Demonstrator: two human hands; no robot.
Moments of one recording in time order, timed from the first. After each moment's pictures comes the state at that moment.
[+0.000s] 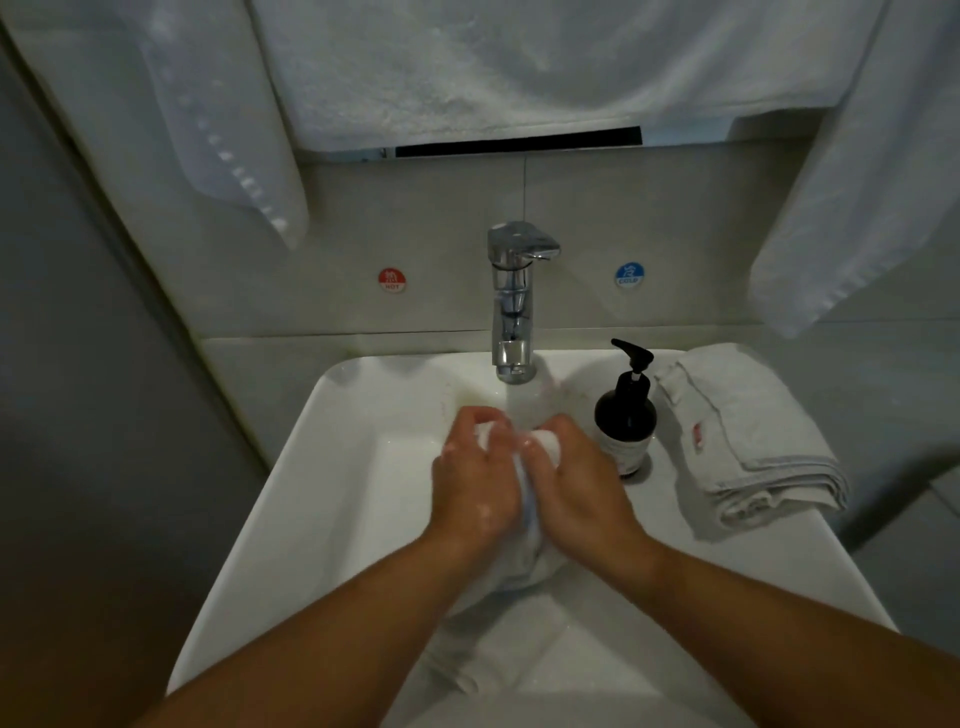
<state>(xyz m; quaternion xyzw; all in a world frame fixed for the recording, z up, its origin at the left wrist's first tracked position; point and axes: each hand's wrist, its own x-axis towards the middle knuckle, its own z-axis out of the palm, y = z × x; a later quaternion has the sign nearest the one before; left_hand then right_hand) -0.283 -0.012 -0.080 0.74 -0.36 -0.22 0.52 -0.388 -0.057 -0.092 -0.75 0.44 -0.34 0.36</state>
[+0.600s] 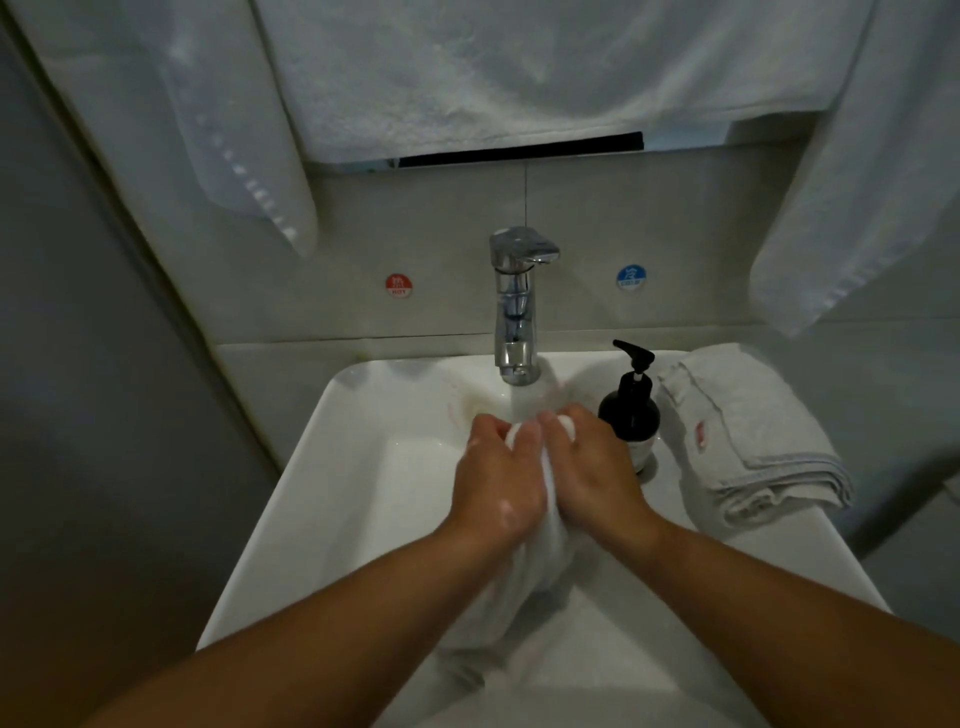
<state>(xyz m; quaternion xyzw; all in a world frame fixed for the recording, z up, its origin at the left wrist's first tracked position) -0.302 -0.004 -0.051 0.76 -0.34 -0.29 0.47 -0.385 -0.072 -0.081 -0.72 0.46 -0.36 0.37</state>
